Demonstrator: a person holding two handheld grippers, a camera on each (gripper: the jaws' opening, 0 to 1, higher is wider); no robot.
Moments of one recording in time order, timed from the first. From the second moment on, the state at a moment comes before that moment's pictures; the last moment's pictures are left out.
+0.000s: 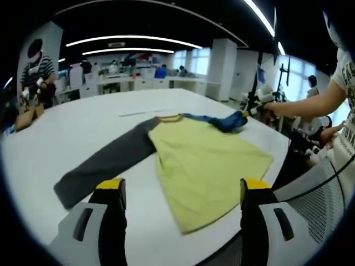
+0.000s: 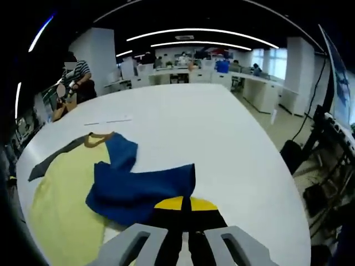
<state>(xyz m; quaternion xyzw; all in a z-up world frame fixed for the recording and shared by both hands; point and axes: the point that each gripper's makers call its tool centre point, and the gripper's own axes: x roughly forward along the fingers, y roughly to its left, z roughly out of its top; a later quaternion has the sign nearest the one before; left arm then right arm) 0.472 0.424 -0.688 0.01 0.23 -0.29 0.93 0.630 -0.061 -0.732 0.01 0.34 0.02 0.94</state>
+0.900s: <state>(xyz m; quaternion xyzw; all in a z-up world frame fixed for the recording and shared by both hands) 0.473 0.419 -0.685 0.02 0.23 -0.29 0.93 0.615 -0.156 -0.743 0.03 0.35 -0.06 0.93</state>
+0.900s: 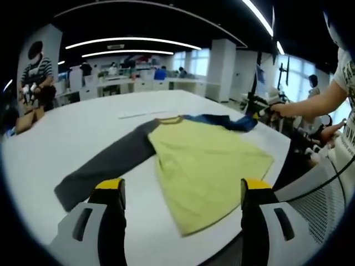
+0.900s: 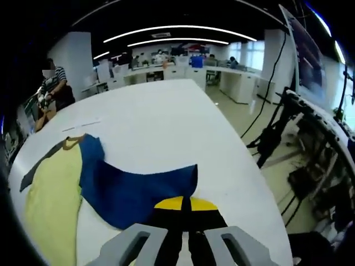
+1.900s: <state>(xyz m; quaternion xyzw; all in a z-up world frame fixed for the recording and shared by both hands) 0.473 0.421 -0.687 0.03 0.23 -0.29 0.93 0.600 -0.208 -0.746 0.06 0.32 -0.12 0.94</state>
